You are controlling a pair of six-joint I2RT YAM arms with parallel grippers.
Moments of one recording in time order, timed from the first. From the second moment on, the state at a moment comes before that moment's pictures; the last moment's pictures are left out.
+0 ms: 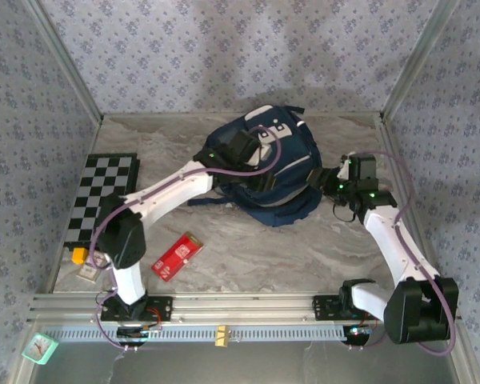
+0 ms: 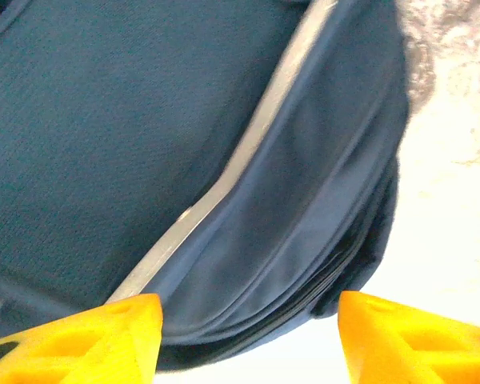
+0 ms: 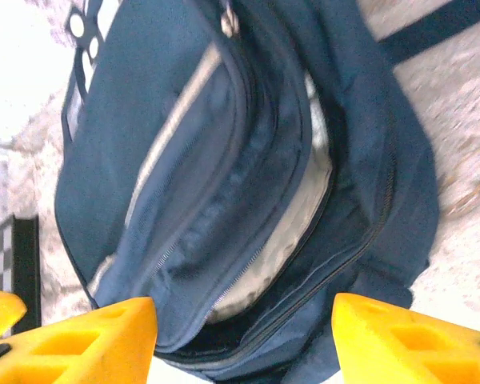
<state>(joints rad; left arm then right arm) -0.80 1.78 1.56 -0.65 0.09 -0.35 0.10 1.14 0.84 -0.46 -0.35 0.63</state>
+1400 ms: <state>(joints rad) -0.69 1.88 1.14 0.05 0.25 -1.04 0.00 1.59 1.15 -0.44 -0.32 0.53</state>
